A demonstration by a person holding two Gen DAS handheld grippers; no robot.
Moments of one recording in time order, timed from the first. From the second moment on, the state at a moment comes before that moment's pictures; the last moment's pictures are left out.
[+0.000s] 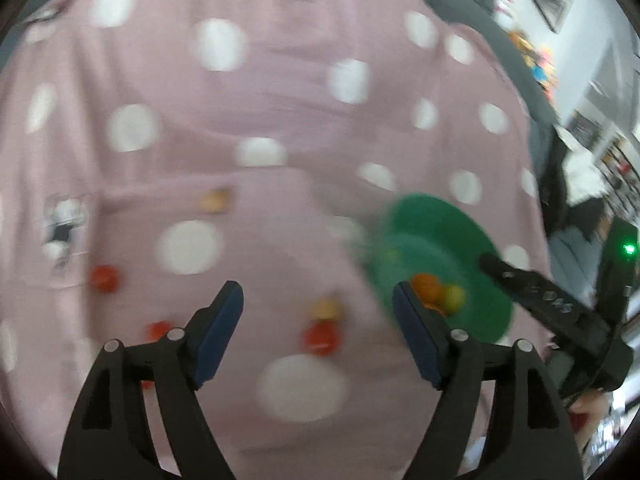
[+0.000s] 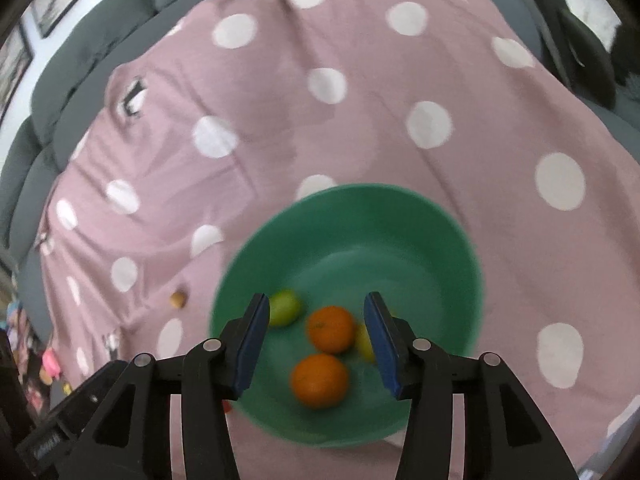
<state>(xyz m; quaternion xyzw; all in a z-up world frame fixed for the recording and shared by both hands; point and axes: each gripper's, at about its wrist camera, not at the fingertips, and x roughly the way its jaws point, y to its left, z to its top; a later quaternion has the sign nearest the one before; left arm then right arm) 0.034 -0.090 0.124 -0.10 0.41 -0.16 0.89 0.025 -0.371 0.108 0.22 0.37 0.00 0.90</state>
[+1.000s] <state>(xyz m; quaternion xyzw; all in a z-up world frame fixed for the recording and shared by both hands) 0.011 0.015 0.048 -0.15 0.50 -0.05 0.85 0.037 -0.224 0.044 0.09 0.49 0.03 0.87</state>
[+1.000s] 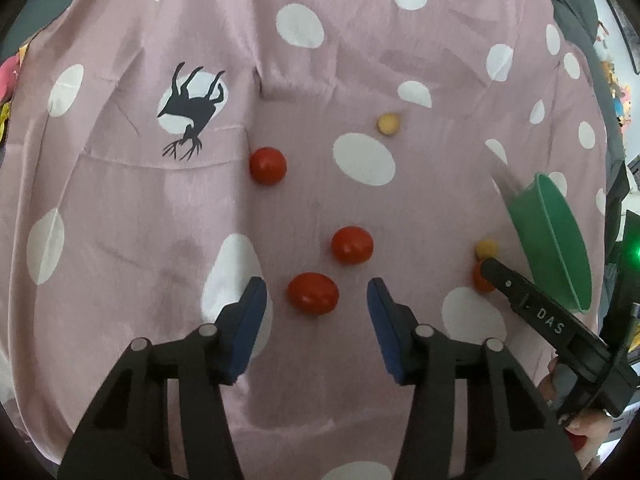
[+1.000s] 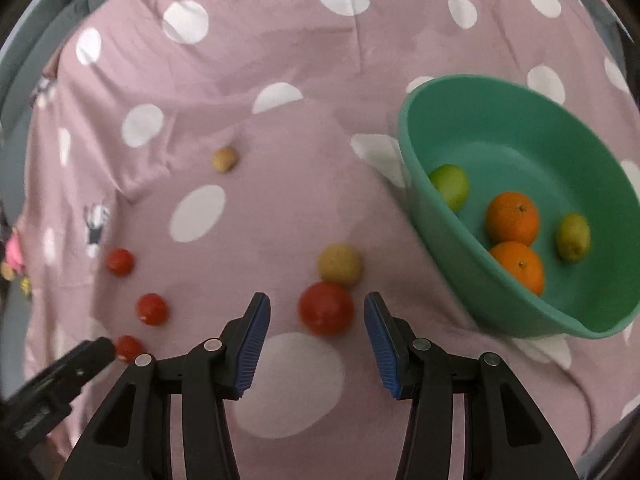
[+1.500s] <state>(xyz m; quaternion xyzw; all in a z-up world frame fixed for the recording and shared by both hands) 0.023 0.010 0.034 -0.14 0.52 -0.05 0.84 0.042 -0.222 0.037 0.06 0.49 0.03 0.87</state>
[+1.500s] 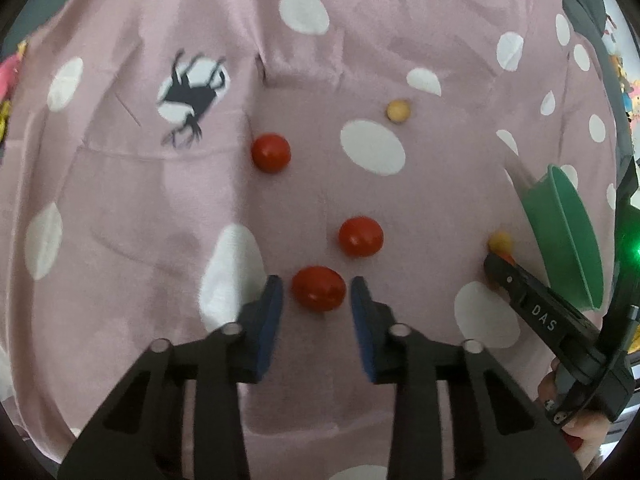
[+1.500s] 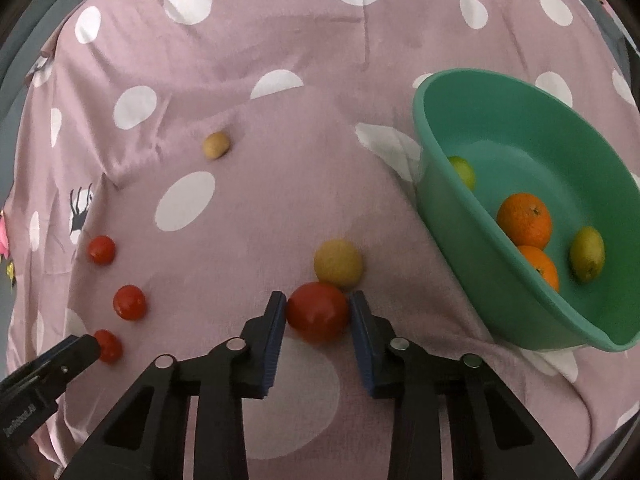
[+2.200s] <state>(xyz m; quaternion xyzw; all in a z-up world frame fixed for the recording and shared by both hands) 0.022 0.016 0.031 -0.17 0.52 -0.05 0.84 0.041 -0.224 0.037 0.09 0.49 0.06 0.87</state>
